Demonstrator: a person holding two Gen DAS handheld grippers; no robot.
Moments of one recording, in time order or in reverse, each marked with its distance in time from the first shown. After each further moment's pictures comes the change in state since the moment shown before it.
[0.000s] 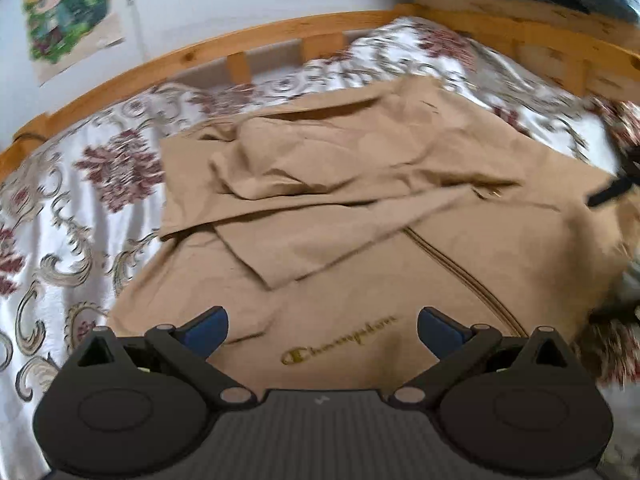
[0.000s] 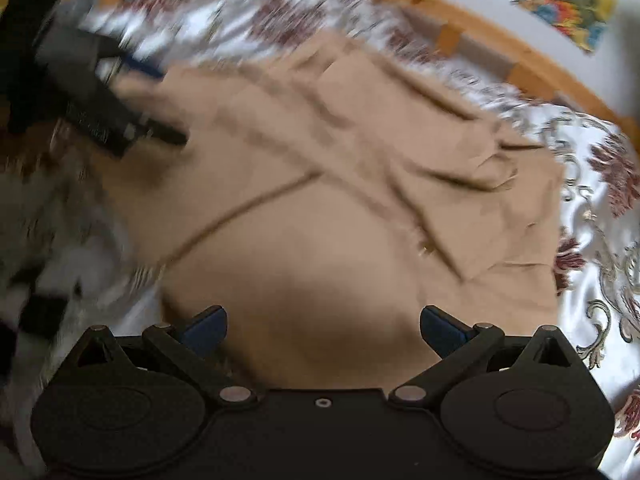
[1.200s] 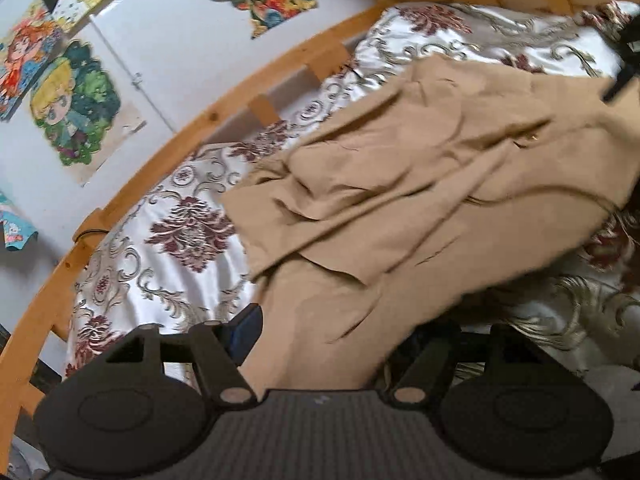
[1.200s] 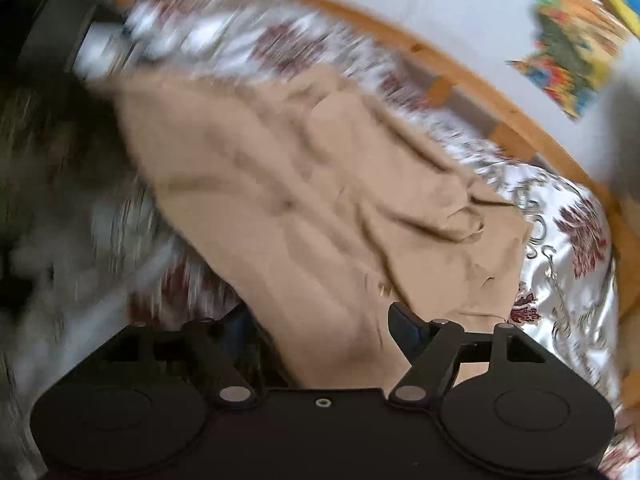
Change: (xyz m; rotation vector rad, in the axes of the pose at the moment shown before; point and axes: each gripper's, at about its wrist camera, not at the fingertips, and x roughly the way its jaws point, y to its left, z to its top) left arm -0.025 -0.003 -0.009 0.272 -0.050 0.257; right arm -0.006 -0.004 -0.007 -0.171 -0.042 -0.123
